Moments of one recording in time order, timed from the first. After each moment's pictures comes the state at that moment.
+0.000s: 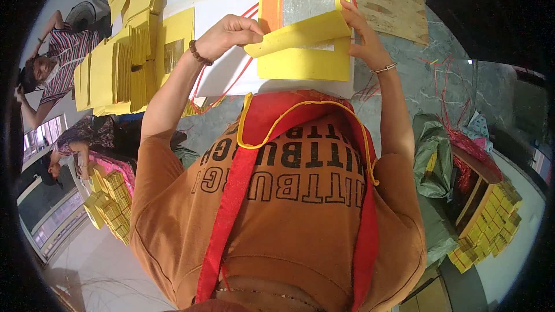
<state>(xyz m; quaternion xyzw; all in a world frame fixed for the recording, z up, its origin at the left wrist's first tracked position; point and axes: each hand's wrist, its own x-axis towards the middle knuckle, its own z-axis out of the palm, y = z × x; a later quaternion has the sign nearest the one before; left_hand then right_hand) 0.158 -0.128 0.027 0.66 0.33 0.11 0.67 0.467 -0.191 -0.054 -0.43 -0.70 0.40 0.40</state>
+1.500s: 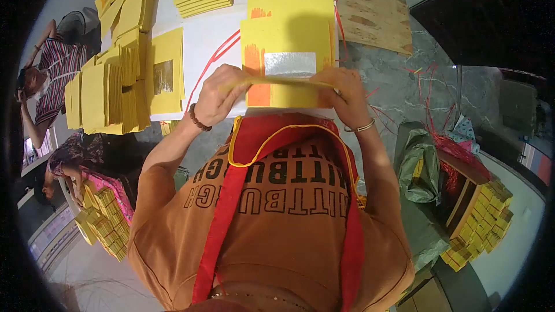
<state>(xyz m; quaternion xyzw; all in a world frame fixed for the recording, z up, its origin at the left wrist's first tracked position) 0.148 -0.179 0.012 0.89 0.25 0.27 0.27 0.437 -0.243 0.000 -0.48 -0.76 0.24 0.35</state>
